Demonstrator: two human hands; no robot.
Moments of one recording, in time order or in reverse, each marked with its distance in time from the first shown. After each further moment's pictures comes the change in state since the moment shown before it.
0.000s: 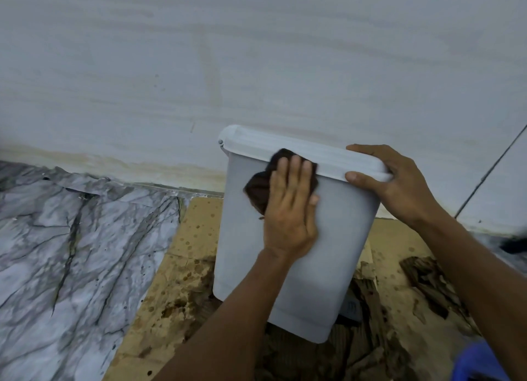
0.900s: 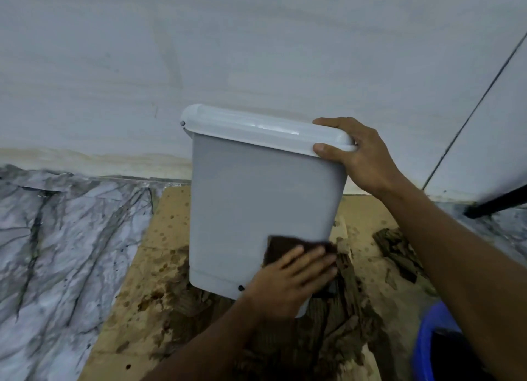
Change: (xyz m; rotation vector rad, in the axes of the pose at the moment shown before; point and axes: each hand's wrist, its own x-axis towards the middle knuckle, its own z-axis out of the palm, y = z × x) left_hand -0.138 0.010 -0.009 0.284 -0.684 0.709; right_hand 0.002 0.003 -0.003 0.041 0.001 0.048
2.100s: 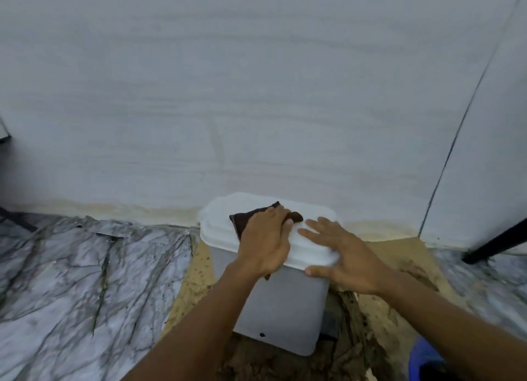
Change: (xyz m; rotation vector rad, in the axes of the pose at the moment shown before) left_hand 0.069 -0.087 -0.227 -0.454 -0.006 -0.817; right_hand -0.110 -0.072 -0.010 -0.419 -0.445 -0.121
